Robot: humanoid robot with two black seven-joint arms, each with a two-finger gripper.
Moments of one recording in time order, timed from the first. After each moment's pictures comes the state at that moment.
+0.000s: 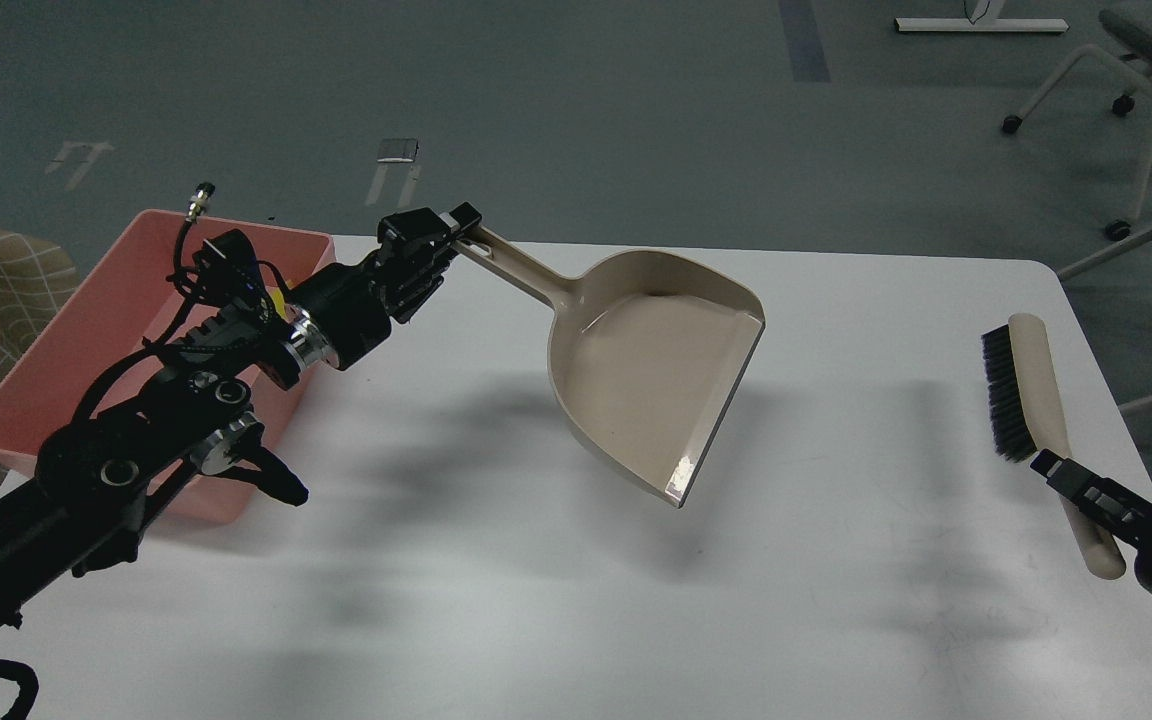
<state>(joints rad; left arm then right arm) -0.57 0.41 -0.72 -1.05 0.93 -0.16 -0.39 -0.28 -0.61 1.55 1.63 -1.70 0.41 -0.03</state>
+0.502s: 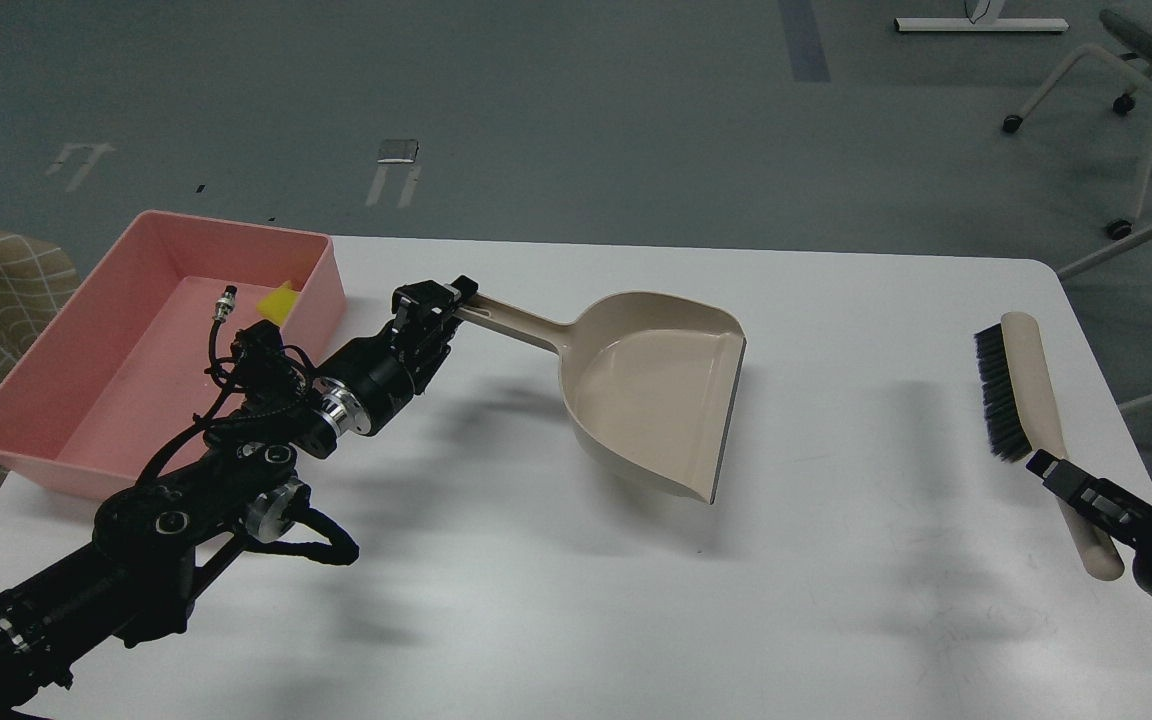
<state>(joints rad) -0.47 0.33 -0.72 -1.01 0.74 -0.01 -0.35 -0.29 -0.63 1.55 1.66 -1.70 0.41 -0.03</state>
